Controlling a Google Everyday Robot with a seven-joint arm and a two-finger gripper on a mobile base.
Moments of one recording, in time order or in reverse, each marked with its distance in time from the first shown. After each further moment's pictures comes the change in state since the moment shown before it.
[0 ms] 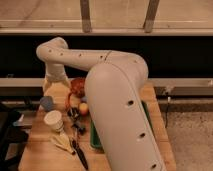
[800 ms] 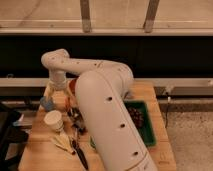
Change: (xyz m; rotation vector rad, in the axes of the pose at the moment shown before) arm 0.016 -0.009 0.074 -0.010 0.195 0.114
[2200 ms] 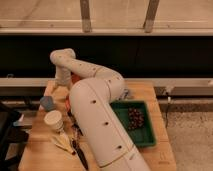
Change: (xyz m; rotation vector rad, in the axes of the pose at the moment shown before) arm -0.069 -0.017 0.023 -0.044 -0.005 0.145
